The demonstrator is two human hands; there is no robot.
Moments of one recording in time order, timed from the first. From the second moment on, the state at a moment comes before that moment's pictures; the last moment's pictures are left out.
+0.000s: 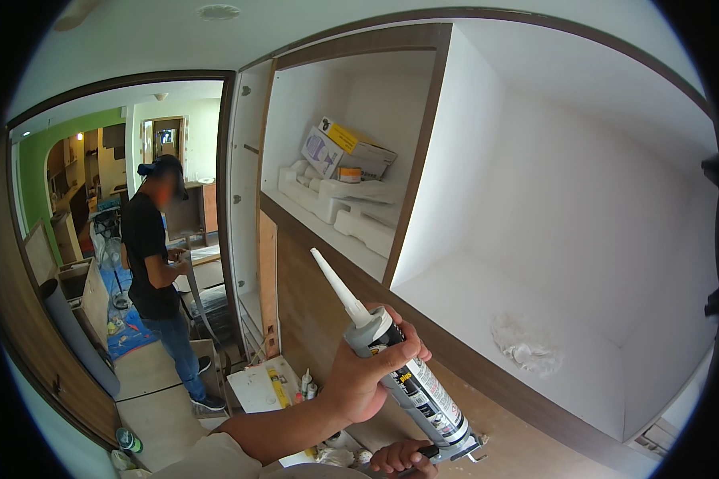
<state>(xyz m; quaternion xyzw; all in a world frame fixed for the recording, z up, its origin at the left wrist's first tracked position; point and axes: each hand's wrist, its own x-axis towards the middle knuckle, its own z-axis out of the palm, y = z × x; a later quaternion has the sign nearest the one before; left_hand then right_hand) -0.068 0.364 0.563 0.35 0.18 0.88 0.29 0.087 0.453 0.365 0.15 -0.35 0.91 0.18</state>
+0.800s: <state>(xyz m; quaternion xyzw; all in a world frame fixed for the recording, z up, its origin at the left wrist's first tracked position) -0.054 0.399 0.570 0.50 0.24 0.80 0.23 0.103 0.449 0.365 0.14 -0.14 0.97 0.11</state>
